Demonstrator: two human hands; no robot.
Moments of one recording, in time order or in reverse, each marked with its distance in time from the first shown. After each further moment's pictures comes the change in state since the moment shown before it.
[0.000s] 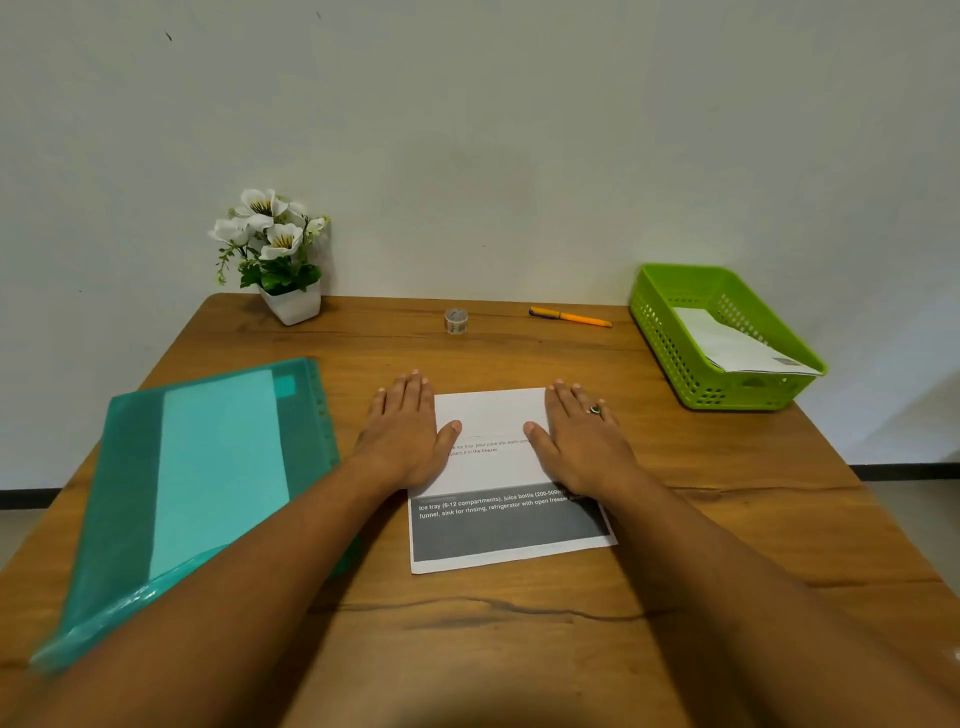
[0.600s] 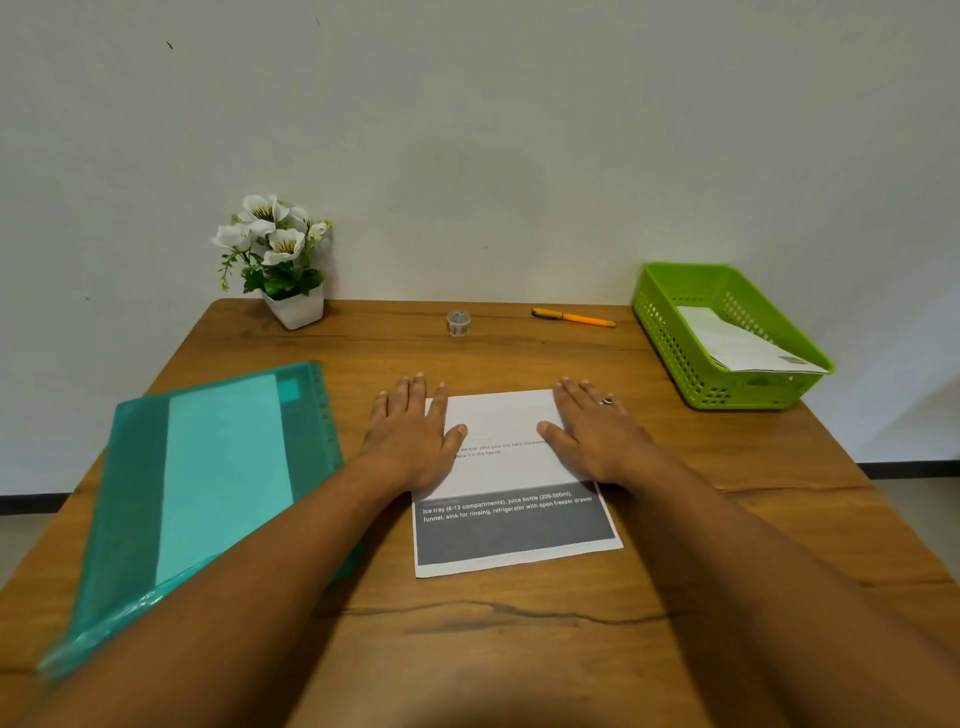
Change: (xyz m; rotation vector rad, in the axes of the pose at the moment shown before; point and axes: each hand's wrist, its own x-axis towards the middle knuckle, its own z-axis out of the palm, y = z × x) left_hand 0.000 0.004 -0.005 0.035 -0.023 0.013; right_hand 0.011 0.021 -0.014 -0.042 -0.076 -0.069
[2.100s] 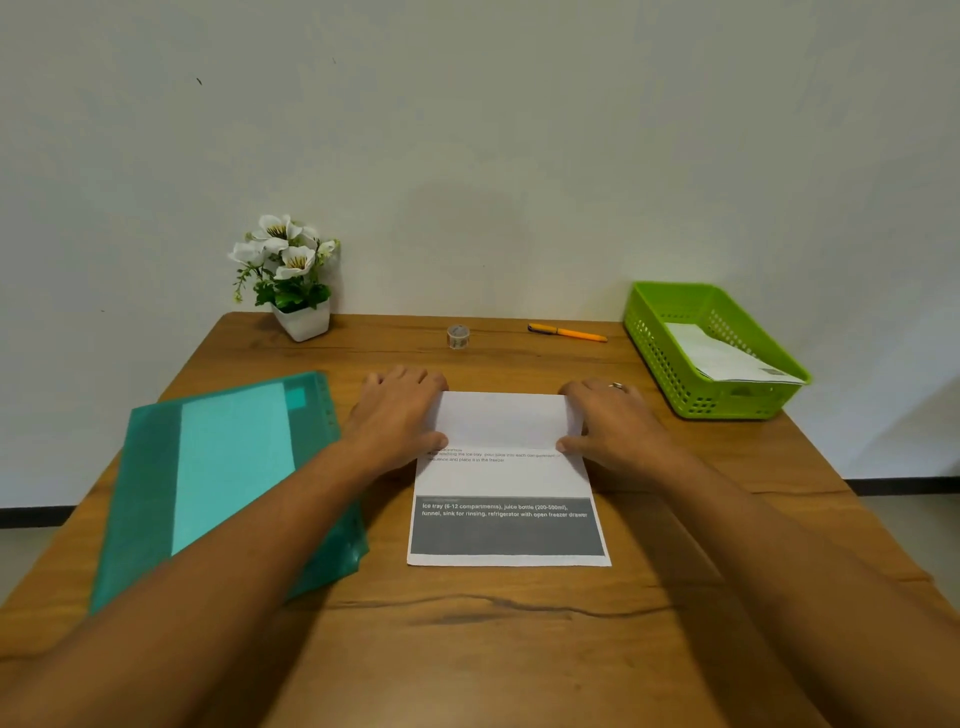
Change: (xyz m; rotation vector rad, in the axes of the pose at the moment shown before) left_hand -0.015 -0.017 -0.043 -0.059 0.343 0.166; right_hand -0.024 0.003 -0.038 -0.004 0.222 -0.030
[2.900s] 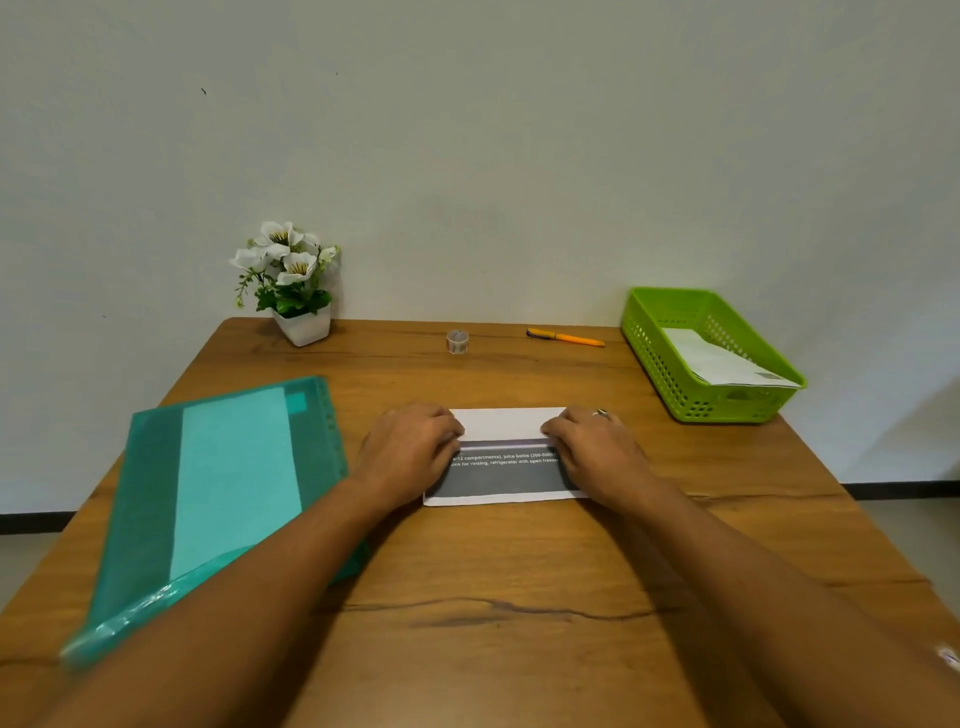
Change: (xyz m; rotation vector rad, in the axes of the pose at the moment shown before) left_hand -0.020 0.014 0.024 -0.099 0.112 0.097; right_hand -0.014 -0.014 0.029 0.015 0.089 -0.061
